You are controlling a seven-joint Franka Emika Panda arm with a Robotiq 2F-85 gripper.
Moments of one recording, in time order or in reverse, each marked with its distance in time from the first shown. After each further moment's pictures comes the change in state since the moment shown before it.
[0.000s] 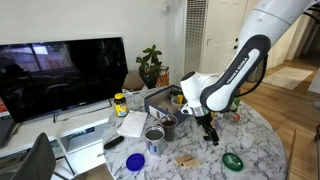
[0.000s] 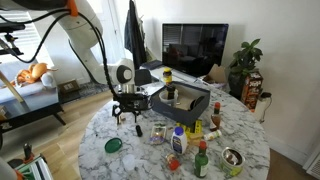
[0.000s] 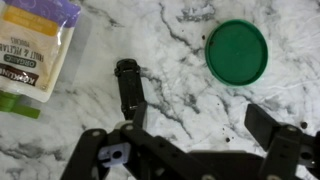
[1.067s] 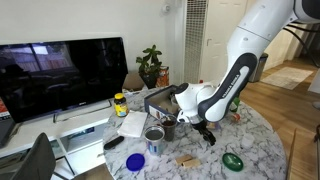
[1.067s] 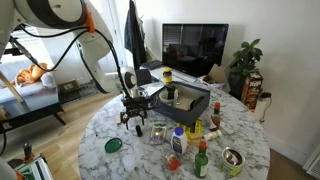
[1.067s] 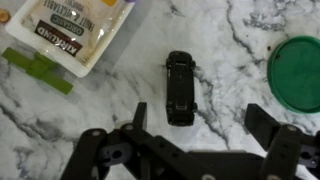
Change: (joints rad) arm 0.010 0.157 -0.015 0.124 -0.230 0.000 -0.040
